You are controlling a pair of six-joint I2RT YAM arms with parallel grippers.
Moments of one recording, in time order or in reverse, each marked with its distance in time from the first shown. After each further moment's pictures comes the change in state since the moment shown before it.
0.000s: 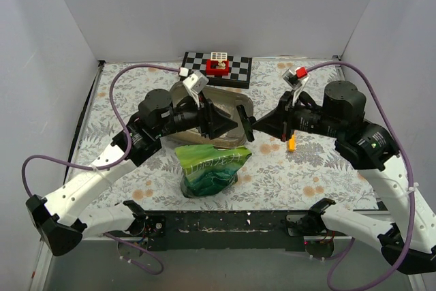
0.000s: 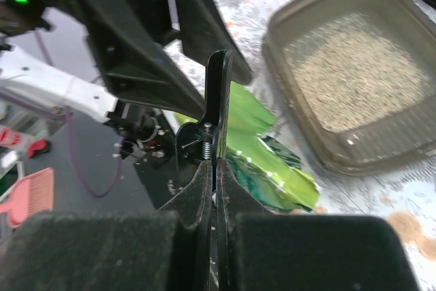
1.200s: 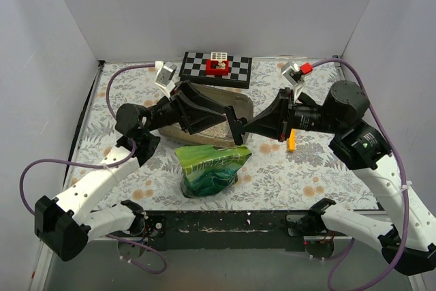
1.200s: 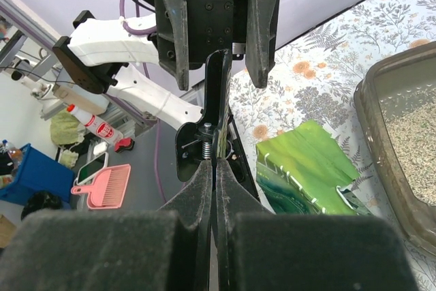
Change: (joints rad) left arm 0.178 -0.002 -0.234 0.956 0.420 -0.642; right arm 0.000 -0.024 -0.072 0.331 -0.296 0.207
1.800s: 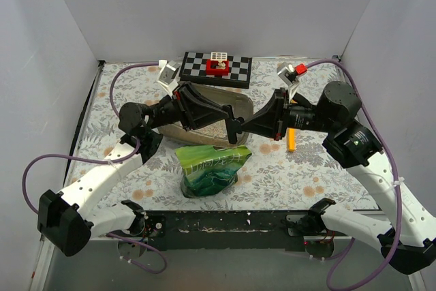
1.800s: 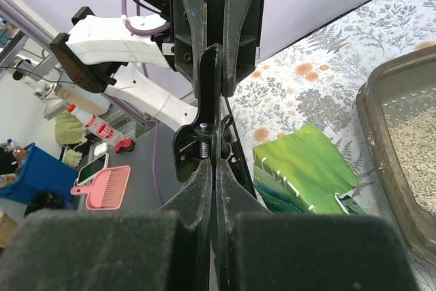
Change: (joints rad) left arm 0.002 0.044 0.000 0.069 0.029 -0.046; right arm 0.000 0.019 -0.060 0.091 -0.019 0.023
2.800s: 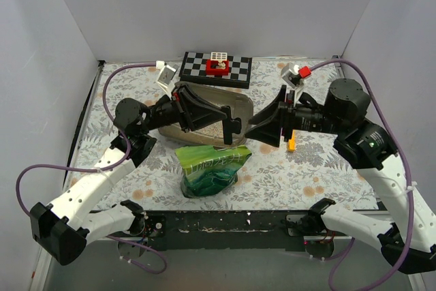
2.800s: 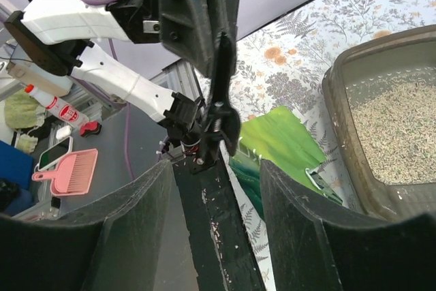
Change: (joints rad) left arm 0.004 -0.079 0.040 -0.287 -0.025 0.144; right arm 0.000 -0.019 0.132 -0.268 0.066 -0.190
